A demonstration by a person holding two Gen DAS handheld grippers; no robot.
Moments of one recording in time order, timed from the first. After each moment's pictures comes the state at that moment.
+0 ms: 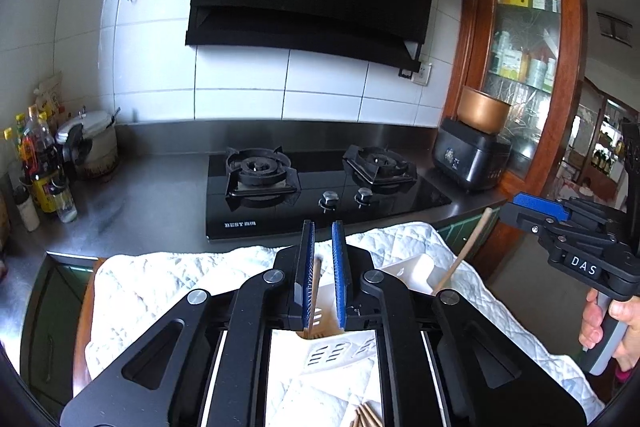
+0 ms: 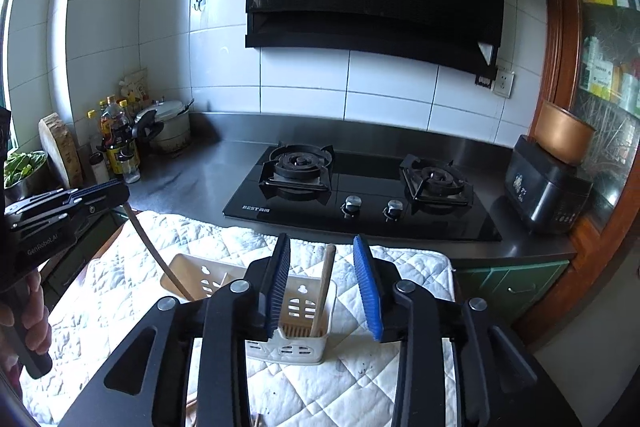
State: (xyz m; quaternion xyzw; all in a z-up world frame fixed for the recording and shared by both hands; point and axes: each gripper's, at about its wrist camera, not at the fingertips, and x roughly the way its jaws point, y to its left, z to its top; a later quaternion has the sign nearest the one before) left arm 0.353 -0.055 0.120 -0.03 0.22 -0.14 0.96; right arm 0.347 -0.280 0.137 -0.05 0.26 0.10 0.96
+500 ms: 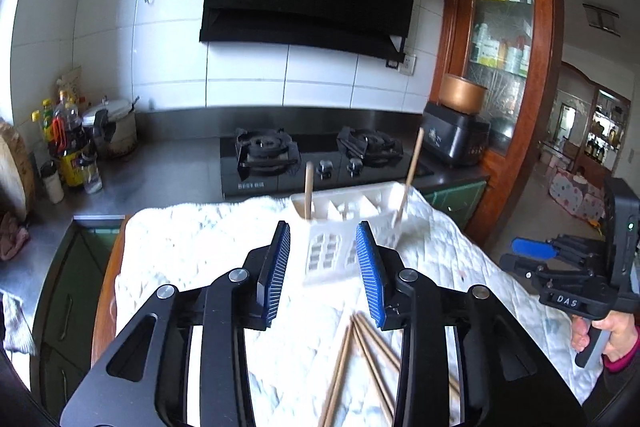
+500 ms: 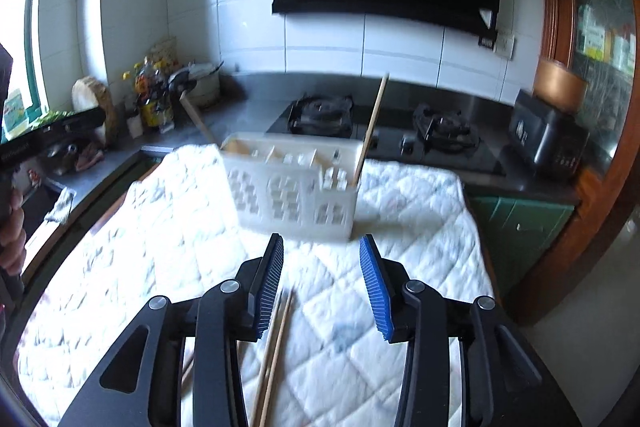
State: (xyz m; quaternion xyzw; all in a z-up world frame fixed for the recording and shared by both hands) left arm 0.210 -0.022 0.093 -0.03 0.24 -0.15 0.96; right arm 0.199 -0.288 0.050 -0.04 0.32 0.13 0.94
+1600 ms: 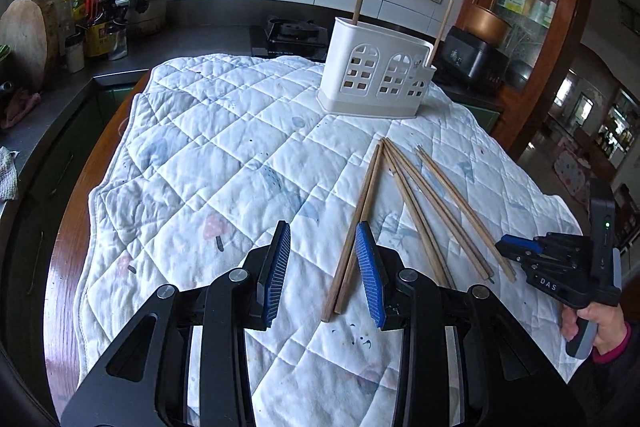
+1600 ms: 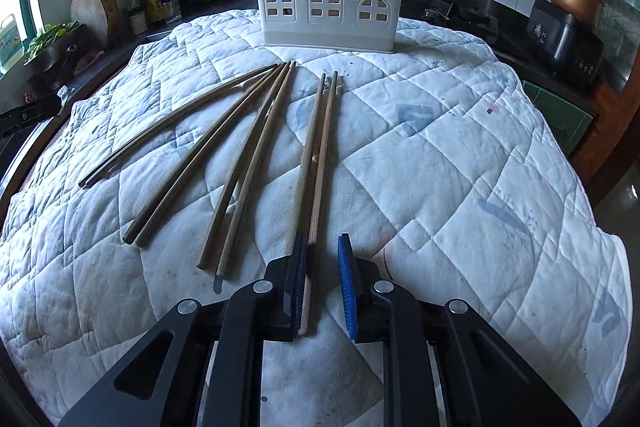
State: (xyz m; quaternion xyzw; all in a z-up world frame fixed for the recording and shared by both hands) left arm 0.125 0.024 -0.050 -0.06 0.37 -0.13 0.92; right arm 0.128 -0.257 -0.095 -0.06 0.44 0.12 0.89
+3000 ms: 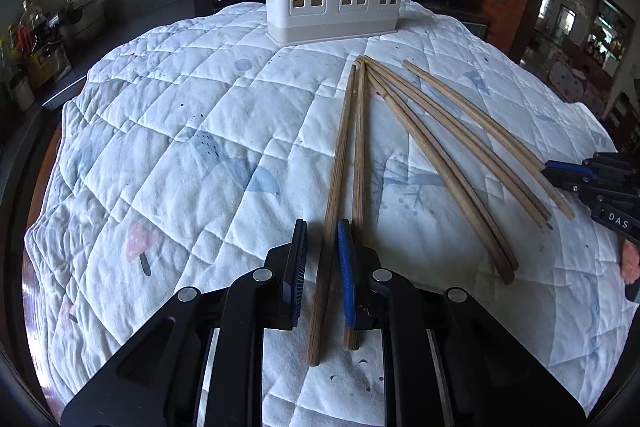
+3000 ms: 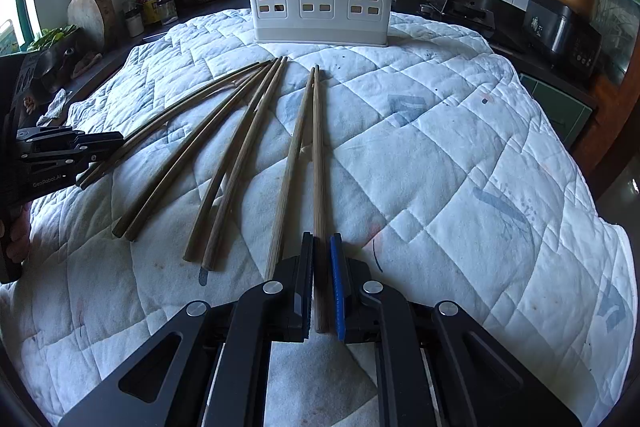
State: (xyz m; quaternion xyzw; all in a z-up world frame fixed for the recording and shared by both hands) left arm 0.171 -0.025 -0.110 0.05 0.43 -0.17 0.88; right arm 0.128 -0.266 -0.101 -0.05 0.44 0.12 0.89
